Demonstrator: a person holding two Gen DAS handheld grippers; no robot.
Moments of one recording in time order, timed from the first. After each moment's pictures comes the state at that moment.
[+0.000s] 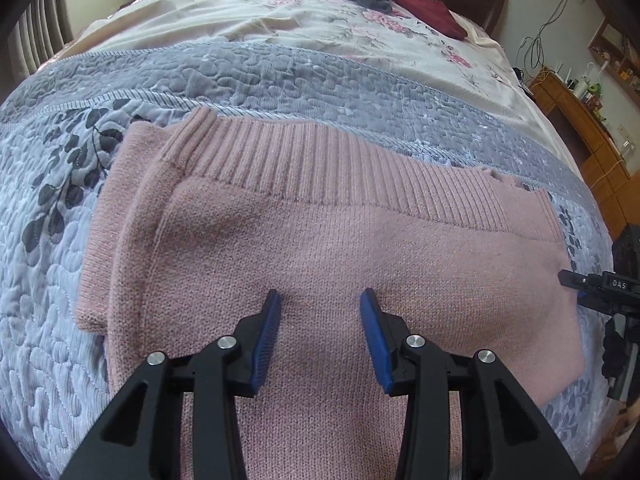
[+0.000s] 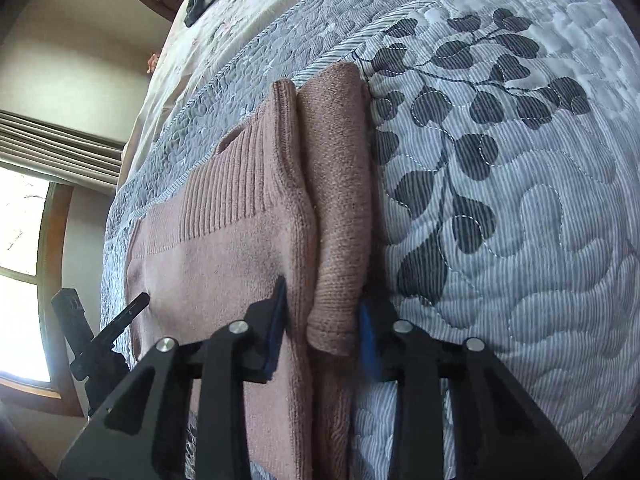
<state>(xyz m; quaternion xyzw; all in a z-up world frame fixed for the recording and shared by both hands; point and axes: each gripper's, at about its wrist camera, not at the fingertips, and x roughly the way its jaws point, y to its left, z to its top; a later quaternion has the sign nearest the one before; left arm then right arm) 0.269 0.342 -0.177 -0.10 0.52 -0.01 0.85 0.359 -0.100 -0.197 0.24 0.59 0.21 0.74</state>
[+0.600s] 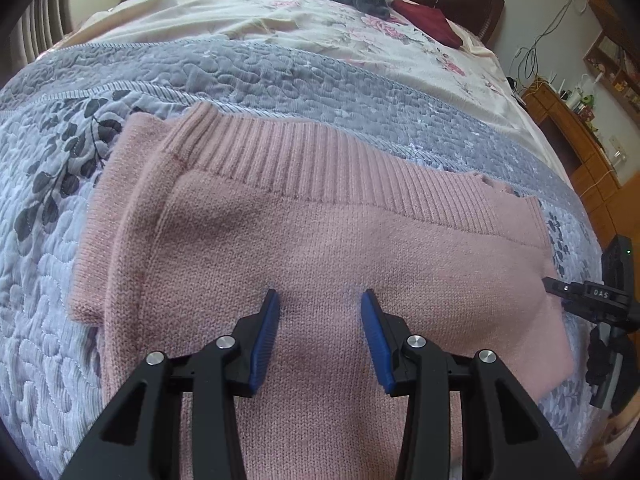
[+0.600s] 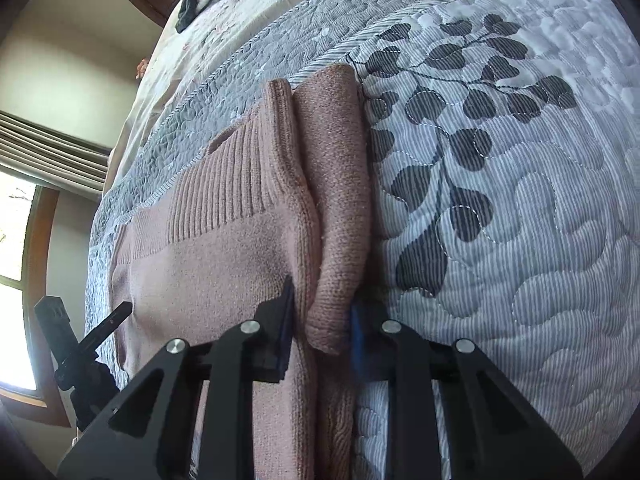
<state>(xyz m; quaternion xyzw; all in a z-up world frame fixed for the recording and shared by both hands) 0.257 0.354 -0.168 -0.15 0.51 -0.03 0.85 0.351 -0.081 -0.191 0.21 0.59 0.18 0.76</state>
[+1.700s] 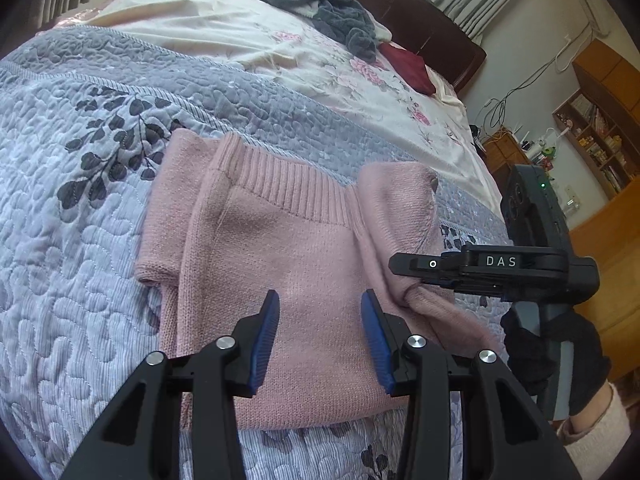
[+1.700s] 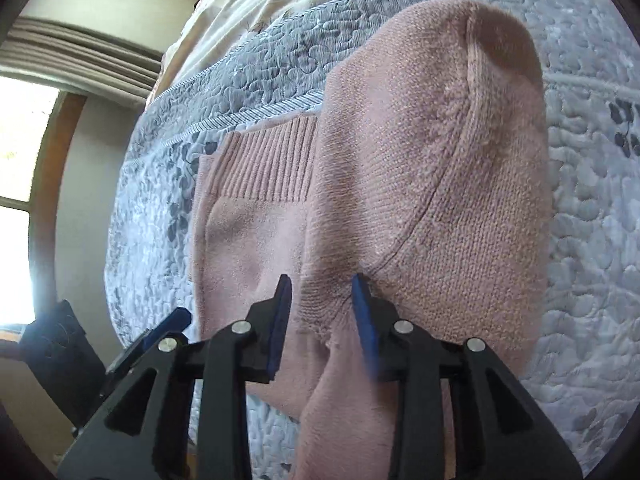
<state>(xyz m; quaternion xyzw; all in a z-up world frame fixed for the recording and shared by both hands) 0.212 0.403 -0.124 -0.25 0.46 -0.08 0.85 0.352 0.167 -0.149 0.15 0.65 0.29 0.68</state>
